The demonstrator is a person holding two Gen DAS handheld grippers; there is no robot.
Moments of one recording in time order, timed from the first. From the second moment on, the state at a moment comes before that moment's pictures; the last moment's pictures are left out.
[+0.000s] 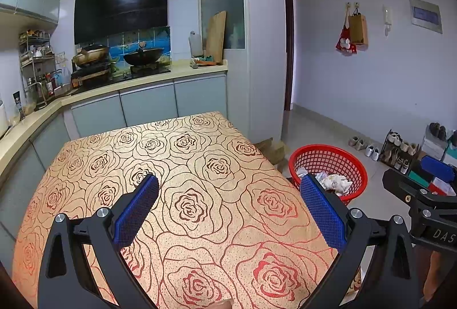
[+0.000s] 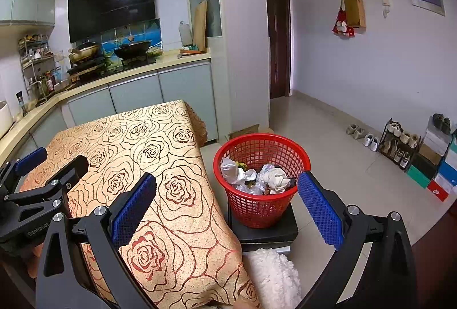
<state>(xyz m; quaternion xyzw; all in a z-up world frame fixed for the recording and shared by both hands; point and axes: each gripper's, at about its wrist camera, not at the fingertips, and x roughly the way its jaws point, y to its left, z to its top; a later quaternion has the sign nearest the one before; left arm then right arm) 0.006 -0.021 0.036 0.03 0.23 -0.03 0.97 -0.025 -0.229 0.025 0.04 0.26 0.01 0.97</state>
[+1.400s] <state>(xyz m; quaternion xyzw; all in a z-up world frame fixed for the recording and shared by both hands) 0.008 -0.020 0.031 0.03 0.23 -0.03 0.97 -0.023 -0.229 0.023 0.04 0.26 0.01 0.96</state>
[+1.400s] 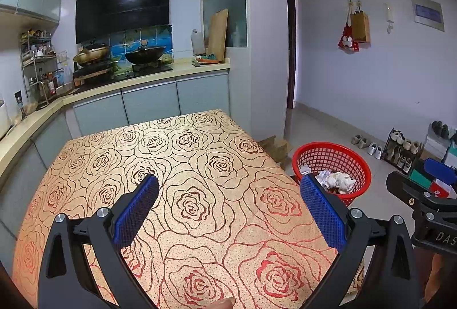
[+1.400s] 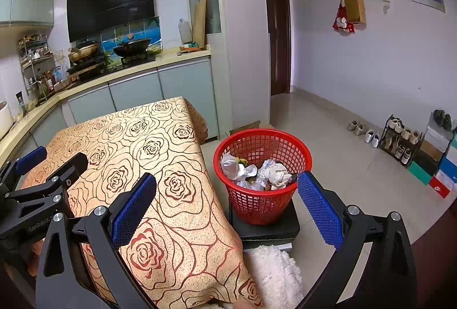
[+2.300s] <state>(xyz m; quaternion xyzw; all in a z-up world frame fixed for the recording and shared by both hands) 0.000 -0.020 0.030 0.03 0.21 -0.03 0.98 -0.026 -0.228 0.014 0.05 0.27 0.00 0.96</state>
